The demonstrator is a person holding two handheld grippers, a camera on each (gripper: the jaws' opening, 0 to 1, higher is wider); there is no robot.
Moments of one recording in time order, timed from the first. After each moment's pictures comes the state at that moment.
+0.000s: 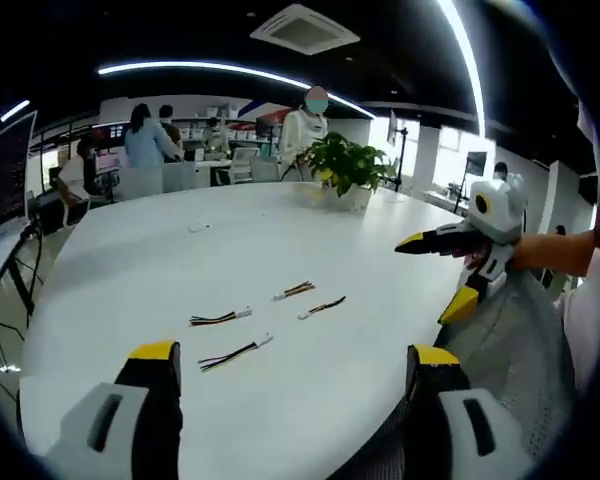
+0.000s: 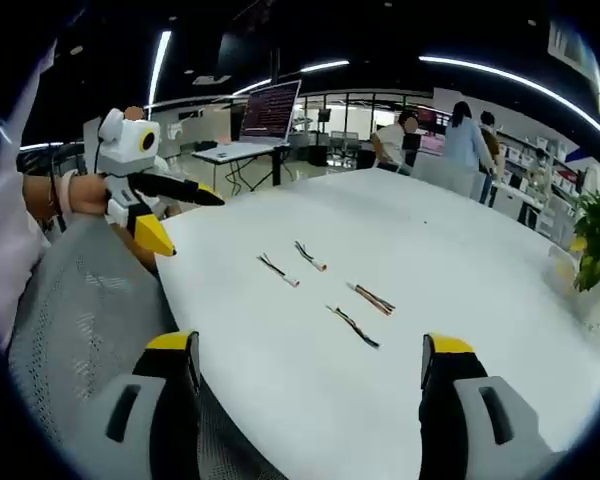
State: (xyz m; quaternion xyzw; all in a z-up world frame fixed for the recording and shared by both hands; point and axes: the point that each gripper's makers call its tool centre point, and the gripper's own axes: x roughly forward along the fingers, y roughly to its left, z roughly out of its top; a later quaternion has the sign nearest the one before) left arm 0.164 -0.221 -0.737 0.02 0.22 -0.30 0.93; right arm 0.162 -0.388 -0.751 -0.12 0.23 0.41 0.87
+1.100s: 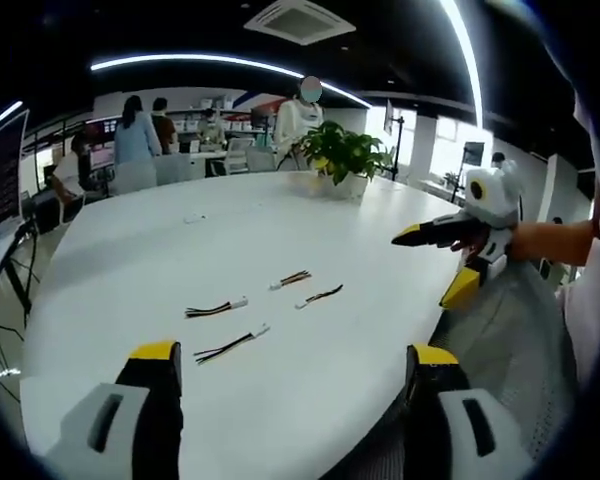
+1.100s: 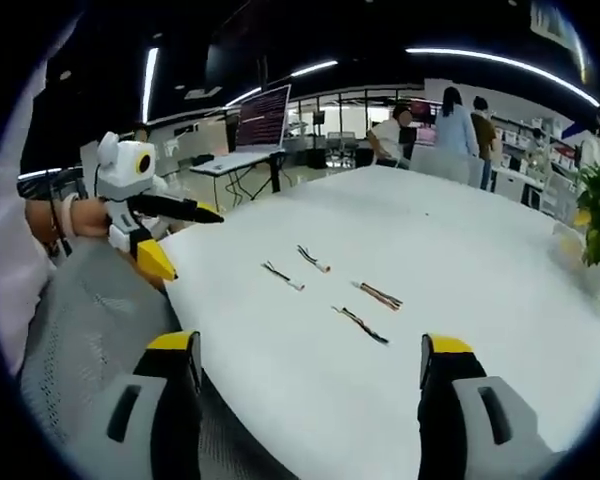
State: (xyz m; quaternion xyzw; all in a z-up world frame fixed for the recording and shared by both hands) left arm 0.162 -0.222 -0.748 0.03 0.24 -0.31 0.92; right arm 0.166 -0.392 -0.750 -0.05 0.24 0.41 0.88
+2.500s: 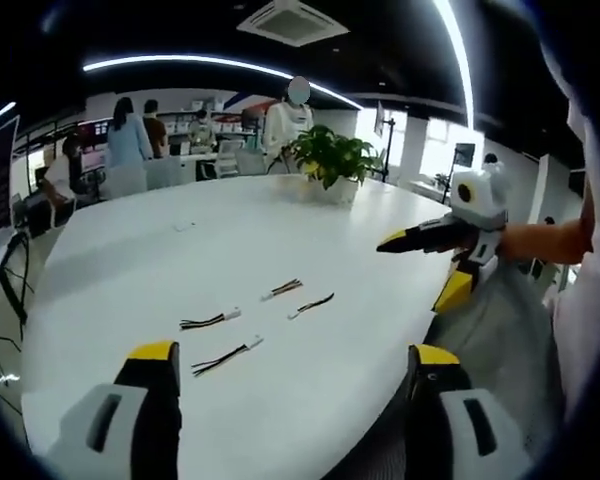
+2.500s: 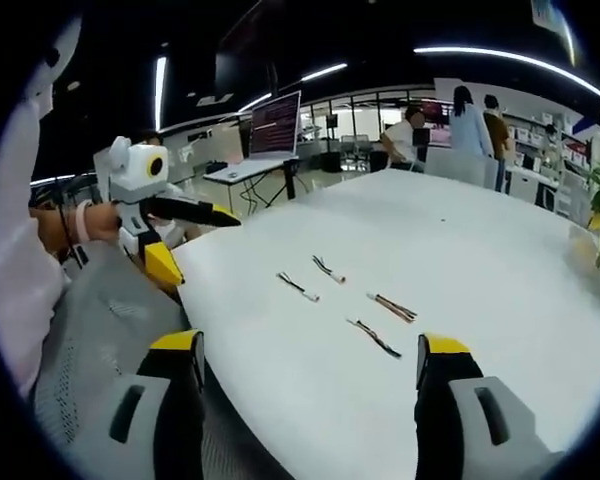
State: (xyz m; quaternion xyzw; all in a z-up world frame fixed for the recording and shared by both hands) left arm 0.167 -0.227 -0.731 0.04 0.24 -0.33 0.91; right arm 0.166 -0.378 -0.738 -0.05 0.24 0.45 0.86
